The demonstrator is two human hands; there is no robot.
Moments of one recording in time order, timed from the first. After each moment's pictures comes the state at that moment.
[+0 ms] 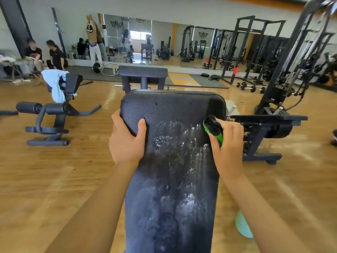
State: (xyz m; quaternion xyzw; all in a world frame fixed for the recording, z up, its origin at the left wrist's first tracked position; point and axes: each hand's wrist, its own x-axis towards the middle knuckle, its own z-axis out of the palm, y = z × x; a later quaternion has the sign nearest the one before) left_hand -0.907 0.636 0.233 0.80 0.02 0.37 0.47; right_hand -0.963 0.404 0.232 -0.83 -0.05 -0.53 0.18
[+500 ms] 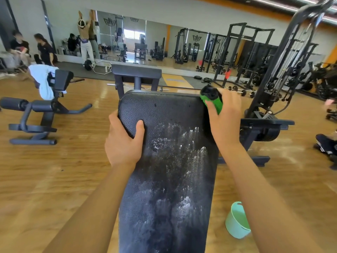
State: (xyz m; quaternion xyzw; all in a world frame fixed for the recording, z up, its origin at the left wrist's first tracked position) left_hand -0.904 0.637 0.232 0.80 0.01 0.36 0.48; right_hand -0.923 0.413 0.307 -0.82 -0.03 -0.52 0.22
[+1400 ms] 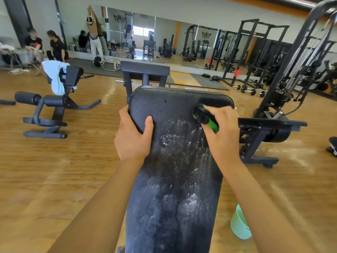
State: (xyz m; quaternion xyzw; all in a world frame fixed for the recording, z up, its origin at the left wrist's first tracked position) left_hand -0.908 0.637 0.234 0.80 0.01 0.37 0.48; right_hand -0.946 0.433 0.268 -0.84 -0.10 -0.48 0.21
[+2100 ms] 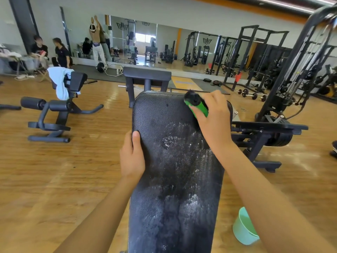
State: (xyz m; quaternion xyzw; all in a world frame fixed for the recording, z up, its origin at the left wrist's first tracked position) left_hand -0.919 0.647 0.193 0.71 -0.01 0.29 0.64; right_hand -0.924 0.454 0.305 -0.84 -0.13 -0.50 0.20
